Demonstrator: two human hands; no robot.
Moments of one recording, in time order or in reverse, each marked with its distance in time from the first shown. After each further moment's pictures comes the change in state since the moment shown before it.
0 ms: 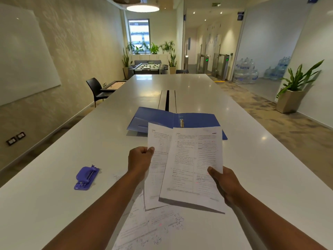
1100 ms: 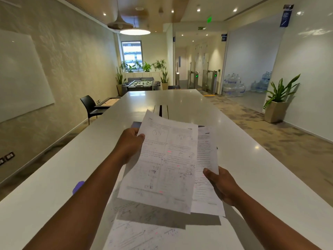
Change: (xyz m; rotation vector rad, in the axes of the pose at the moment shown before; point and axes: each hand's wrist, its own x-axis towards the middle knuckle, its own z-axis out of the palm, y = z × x) left_hand 0.002 0.108 -0.046 0.123 -0.155 0.265; right_hand -0.038 -0.050 0.007 0.036 -0.076 -0.079
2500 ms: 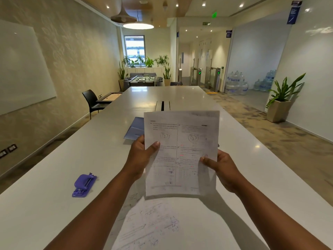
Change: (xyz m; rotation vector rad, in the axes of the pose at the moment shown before) left_hand -0.034 -0.048 0.041 -0.542 -0.112 0.075; right_hand -0.003 -0.040 0.021 -0.177 -0.044 -0.233
